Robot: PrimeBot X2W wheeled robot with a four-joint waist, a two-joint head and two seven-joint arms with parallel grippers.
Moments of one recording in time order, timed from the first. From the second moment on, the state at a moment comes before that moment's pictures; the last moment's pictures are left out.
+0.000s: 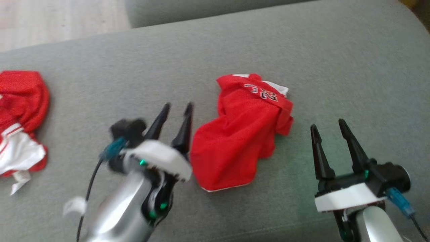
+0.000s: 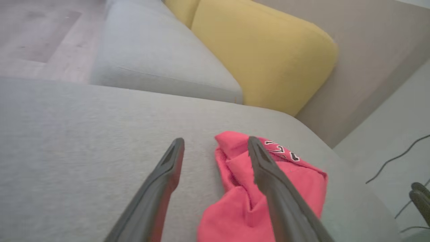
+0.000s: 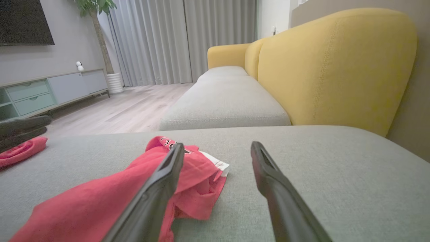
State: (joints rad) left arm -0.40 0.16 -0.68 0.32 -0.76 0.17 -0.25; right arm -0.04 -0.05 0.11 0.14 0.09 0.13 -0.26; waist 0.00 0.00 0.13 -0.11
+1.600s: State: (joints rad) left arm 0.13 0.05 -0.03 0.20 -0.27 -0.04 -0.25; right arm 0.04 -0.05 0.05 0.25 0.10 0.13 -0.26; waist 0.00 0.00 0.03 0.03
